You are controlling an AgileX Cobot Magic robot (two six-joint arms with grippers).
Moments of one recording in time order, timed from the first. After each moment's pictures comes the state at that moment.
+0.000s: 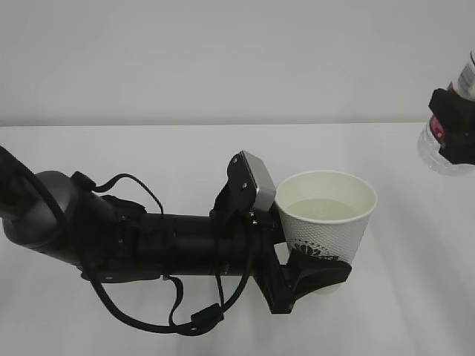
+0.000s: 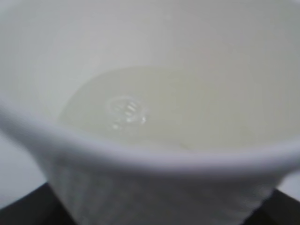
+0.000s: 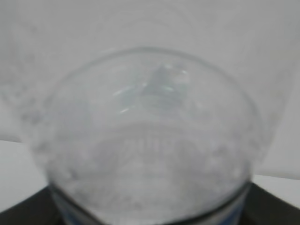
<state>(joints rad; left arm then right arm) -0.73 2.11 -0.93 0.84 -1.00 -0.53 0.08 1.30 -0.36 -0.15 -0.80 0.07</state>
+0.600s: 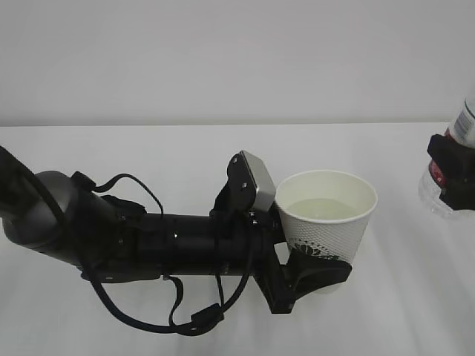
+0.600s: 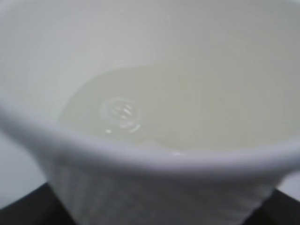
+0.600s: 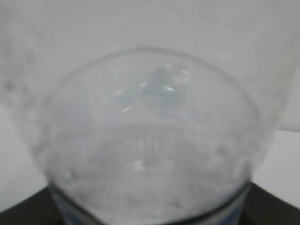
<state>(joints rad) -0.73 2.11 -0.93 0.84 -1.00 -0.53 0.08 1.30 -0.25 -0.15 -0.82 0.07</state>
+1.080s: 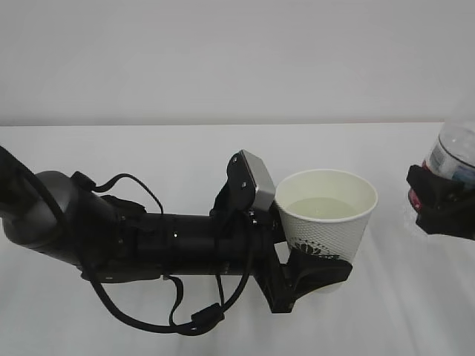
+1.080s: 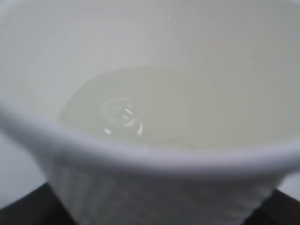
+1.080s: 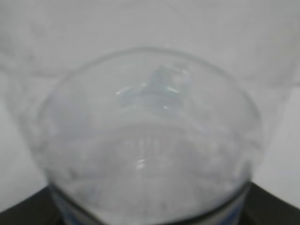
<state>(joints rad) -0.73 2.11 -0.93 0.83 -1.01 -0.53 0.08 1.61 -0.22 -0.13 -1.10 0.07</state>
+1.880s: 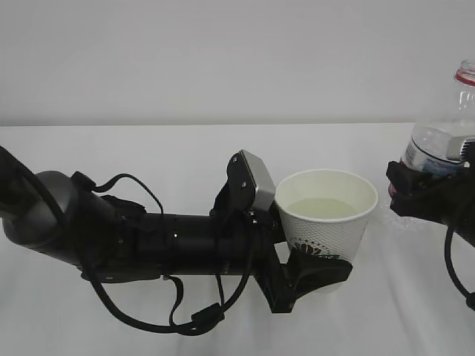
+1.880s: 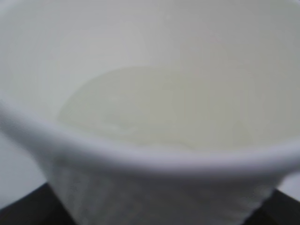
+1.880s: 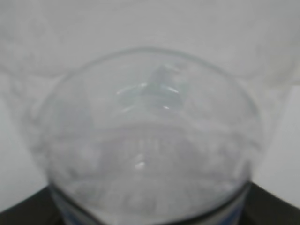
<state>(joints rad) -0.73 2.11 -0.93 0.83 -1.01 -0.53 0.08 1.82 -0.38 -0.11 -1.11 0.08</state>
